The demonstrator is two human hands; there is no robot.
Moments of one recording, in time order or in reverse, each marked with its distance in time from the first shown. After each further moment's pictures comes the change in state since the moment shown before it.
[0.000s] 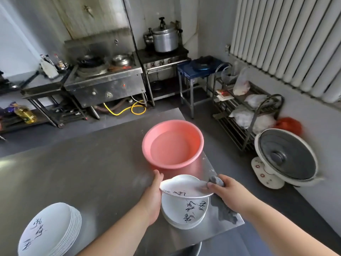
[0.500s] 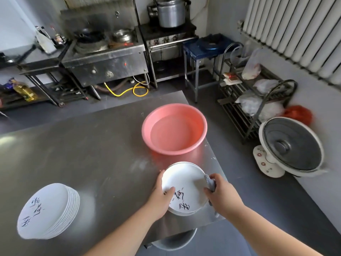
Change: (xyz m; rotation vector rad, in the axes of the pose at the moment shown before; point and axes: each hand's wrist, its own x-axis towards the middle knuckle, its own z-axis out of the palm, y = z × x) left_hand 0.046 -0.089 -0.013 0.506 0.093 0.093; right_hand 0.046 0.071 0.068 -0.251 0.052 0.010
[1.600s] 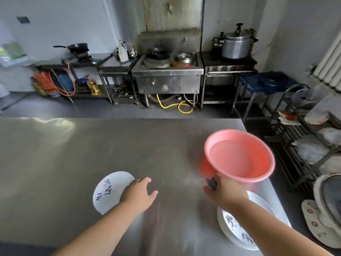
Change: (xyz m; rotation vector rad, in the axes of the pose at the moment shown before) left_hand -0.053 -0.105 -0.262 0.630 0.387 -0.103; right_hand 0.016 -0.211 0.079 -0.469 0.027 -0.477
